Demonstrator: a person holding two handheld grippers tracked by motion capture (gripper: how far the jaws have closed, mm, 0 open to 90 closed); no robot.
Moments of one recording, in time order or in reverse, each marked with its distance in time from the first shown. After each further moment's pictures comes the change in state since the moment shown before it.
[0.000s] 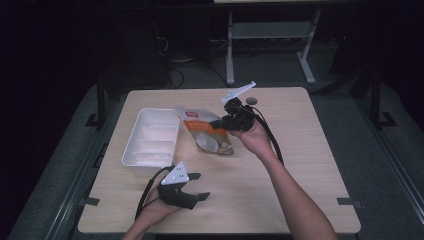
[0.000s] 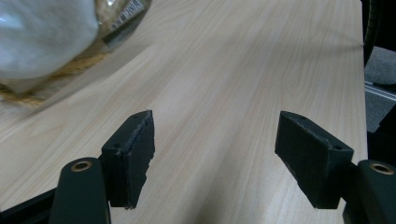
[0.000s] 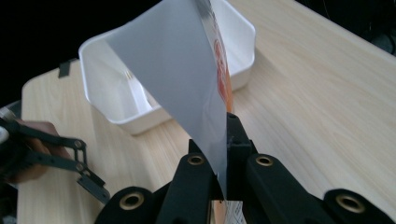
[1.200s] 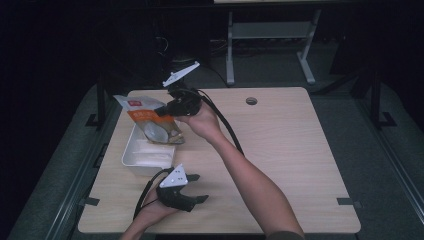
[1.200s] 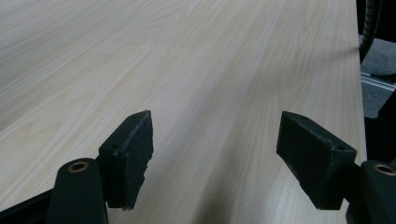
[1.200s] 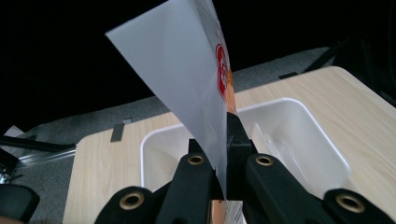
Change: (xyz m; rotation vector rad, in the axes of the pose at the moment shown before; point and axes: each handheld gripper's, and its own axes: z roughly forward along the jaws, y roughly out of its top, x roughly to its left) left arm 0.000 -0.004 -0.002 0.003 -0.016 0.040; right arm 0.057 0.106 0.075 -0.081 0.186 -0.122
